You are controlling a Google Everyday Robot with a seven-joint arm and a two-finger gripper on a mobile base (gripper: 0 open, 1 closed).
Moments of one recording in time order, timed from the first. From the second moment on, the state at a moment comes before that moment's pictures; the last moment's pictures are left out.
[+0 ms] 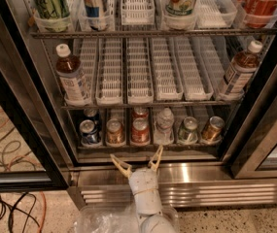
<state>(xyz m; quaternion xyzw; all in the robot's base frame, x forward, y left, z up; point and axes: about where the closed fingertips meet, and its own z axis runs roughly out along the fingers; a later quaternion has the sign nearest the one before) 0.559 -0.020 0.603 -0.06 0.60 0.05 0.80</state>
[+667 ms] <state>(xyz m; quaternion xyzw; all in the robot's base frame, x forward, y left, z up) 0.560 -0.020 0.603 -0.06 0.60 0.05 0.80</state>
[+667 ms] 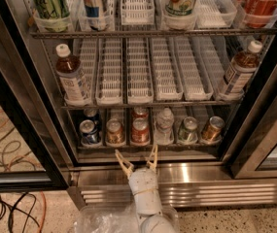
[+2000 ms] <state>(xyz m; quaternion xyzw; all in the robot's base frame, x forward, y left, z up) 0.563 -0.020 0.601 -0.06 0.60 0.05 0.80</state>
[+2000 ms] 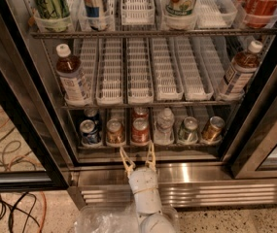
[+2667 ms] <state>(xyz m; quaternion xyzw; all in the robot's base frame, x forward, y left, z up) 0.582 -0.020 0.602 -0.05 0.59 0.04 0.81</state>
